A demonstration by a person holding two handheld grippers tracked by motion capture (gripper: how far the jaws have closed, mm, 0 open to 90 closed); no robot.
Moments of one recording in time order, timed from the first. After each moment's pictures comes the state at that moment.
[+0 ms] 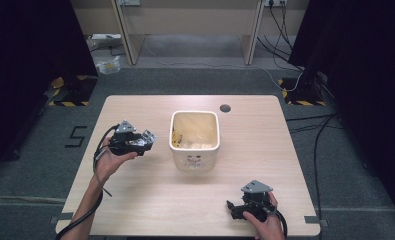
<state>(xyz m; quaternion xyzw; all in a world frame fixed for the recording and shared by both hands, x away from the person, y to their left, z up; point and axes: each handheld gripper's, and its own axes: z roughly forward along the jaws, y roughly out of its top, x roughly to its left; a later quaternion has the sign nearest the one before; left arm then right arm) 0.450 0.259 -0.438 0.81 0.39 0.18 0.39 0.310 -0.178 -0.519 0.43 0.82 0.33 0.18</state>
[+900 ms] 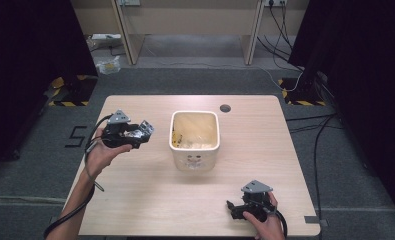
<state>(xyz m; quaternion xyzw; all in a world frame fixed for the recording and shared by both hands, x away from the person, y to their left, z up) 0.441 0.260 -0.385 0.81 0.37 0.18 0.42 0.310 -0.178 -0.519 0.43 0.82 0.33 0.18</state>
